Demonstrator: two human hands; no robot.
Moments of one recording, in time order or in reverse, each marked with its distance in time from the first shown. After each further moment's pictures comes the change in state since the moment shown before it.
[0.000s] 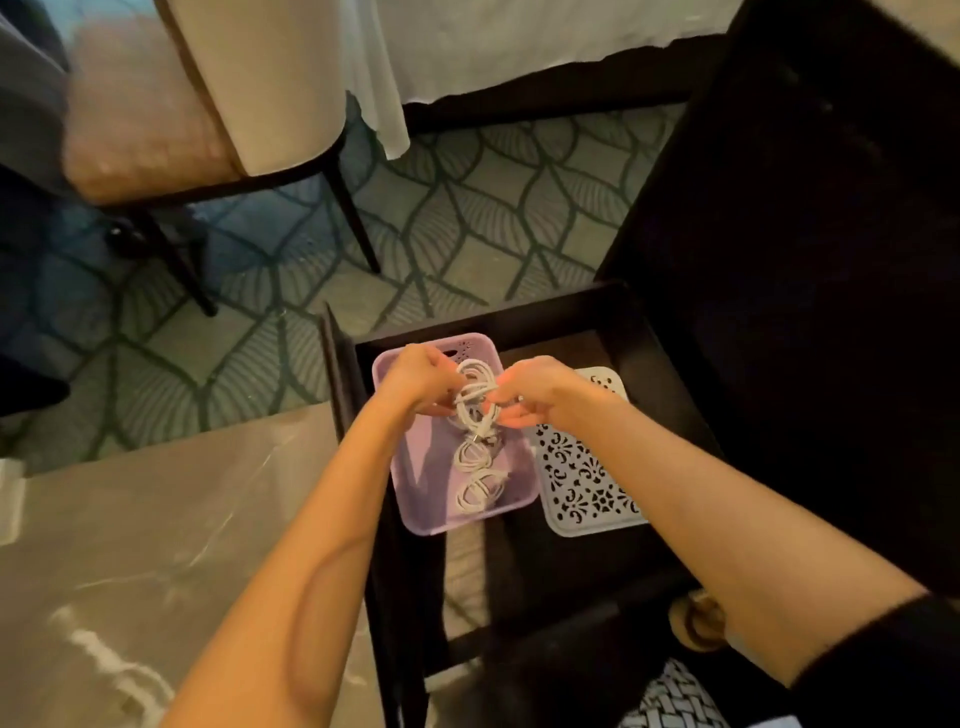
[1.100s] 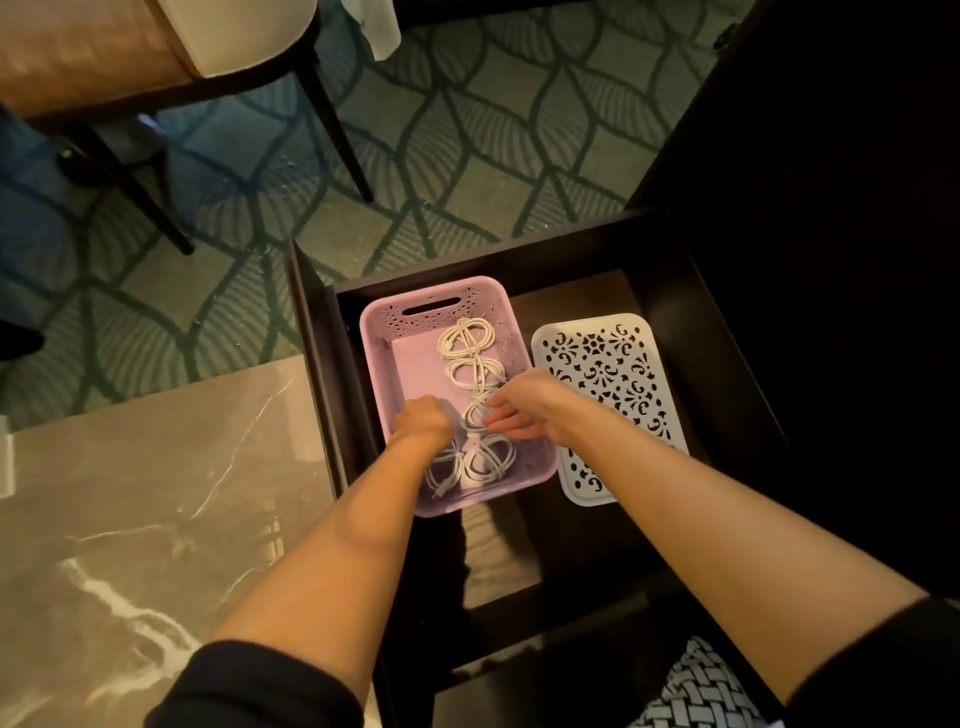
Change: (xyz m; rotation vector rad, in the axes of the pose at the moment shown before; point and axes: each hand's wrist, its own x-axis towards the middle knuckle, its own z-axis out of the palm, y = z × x) left_hand 0.035 -0.076 0.046 0.699 -0.062 -0.232; right_hand 0.052 0.049 0.023 -0.063 -0.026 0.175
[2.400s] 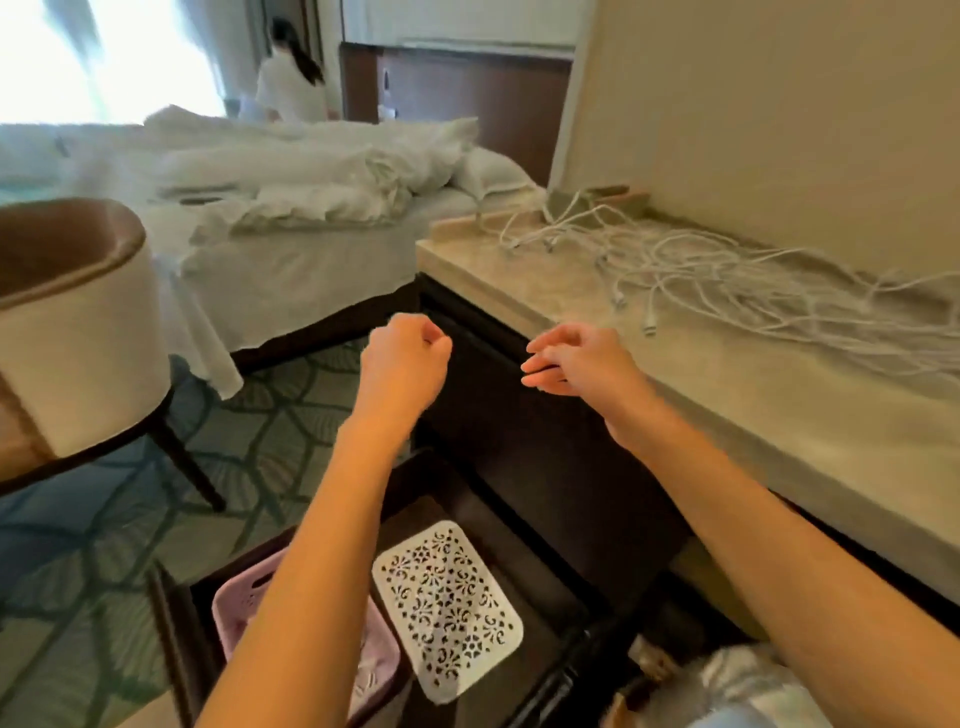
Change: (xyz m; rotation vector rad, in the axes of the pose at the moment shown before) left_hand -0.268 0.189 -0.145 -0.360 0.629 0.912; right_hand -0.340 0.000 -0.166 0.270 0.797 -0.811
